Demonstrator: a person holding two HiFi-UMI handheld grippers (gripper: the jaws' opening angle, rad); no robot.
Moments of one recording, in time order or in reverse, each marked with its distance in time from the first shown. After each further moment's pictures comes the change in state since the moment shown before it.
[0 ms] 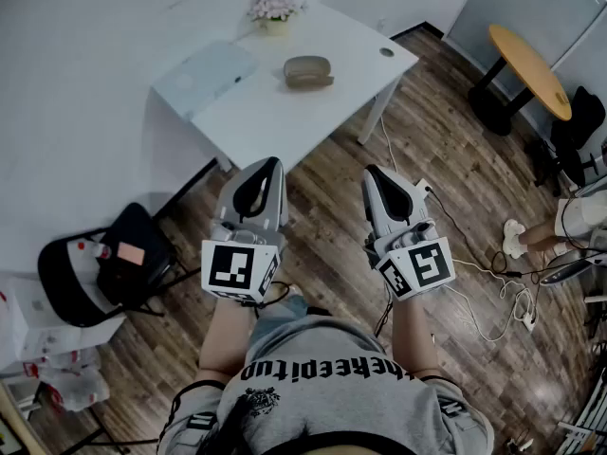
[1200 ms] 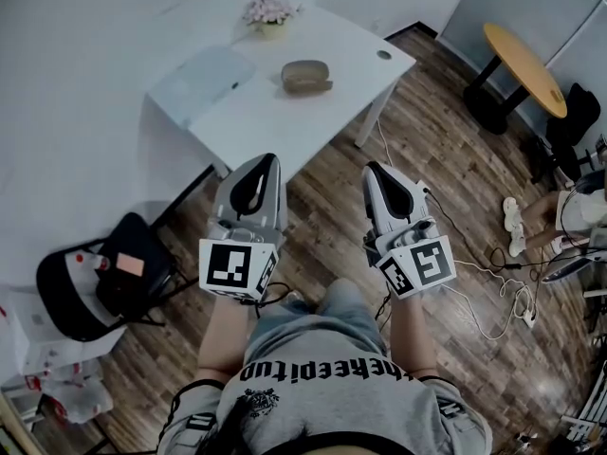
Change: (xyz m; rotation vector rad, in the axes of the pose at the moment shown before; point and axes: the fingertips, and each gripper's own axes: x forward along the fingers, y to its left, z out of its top) left arm 0.017 0.031 -0.002 -0.011 -0.054 -0.019; right arm 0.028 -0.002 0.003 0.009 -0.039 -0.027
